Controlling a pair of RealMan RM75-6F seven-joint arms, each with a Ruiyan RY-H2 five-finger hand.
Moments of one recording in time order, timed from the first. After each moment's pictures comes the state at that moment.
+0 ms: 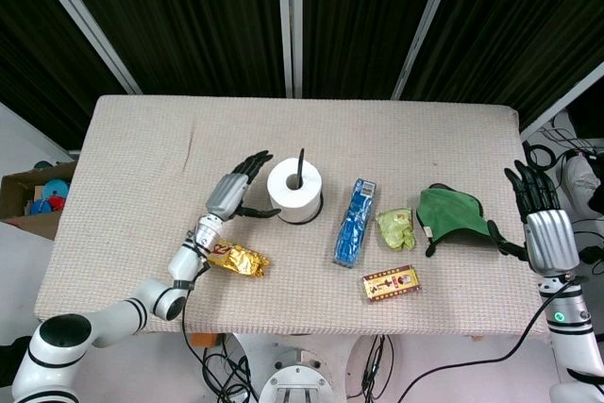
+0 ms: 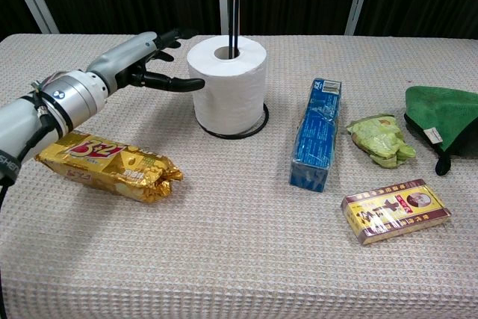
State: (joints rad) left arm -0.78 -1.91 -0.22 -0.86 1.41 0.99 -0.54; right arm 0.23 -1.26 0.14 -1.38 -1.56 1.53 0.22
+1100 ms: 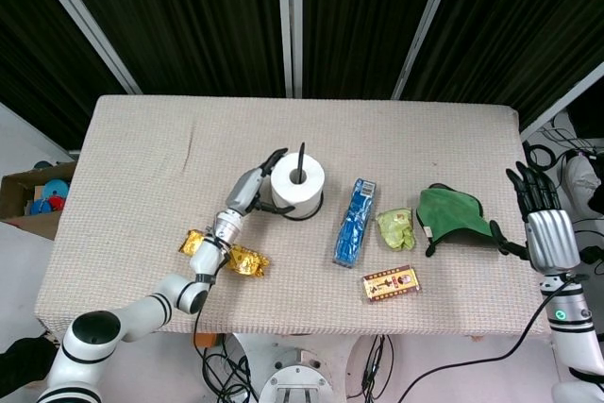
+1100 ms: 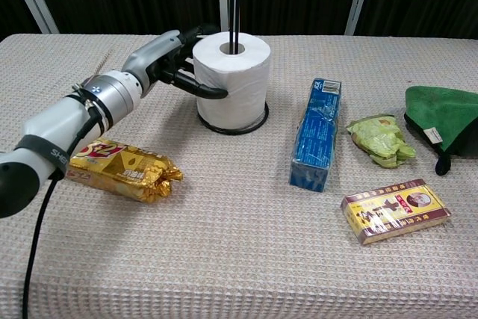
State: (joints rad) left arm -0.87 -2.03 -0.28 -0.73 1.37 0.95 -0.79; right arm 0.23 -1.27 0.13 -1.36 -1.54 1.51 0.24
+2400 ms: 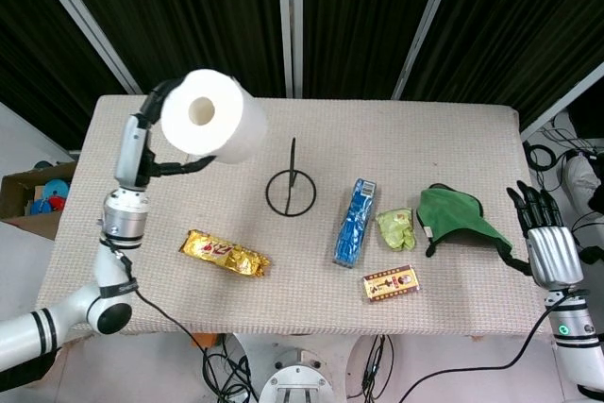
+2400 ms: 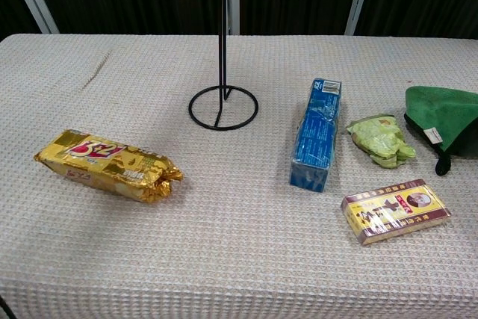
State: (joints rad) left arm -0.58 -1.34 -0.49 -1.73 1.34 1.36 -0.55; right arm 0.18 -1.27 0.07 -1.32 -1.54 1.49 0.17
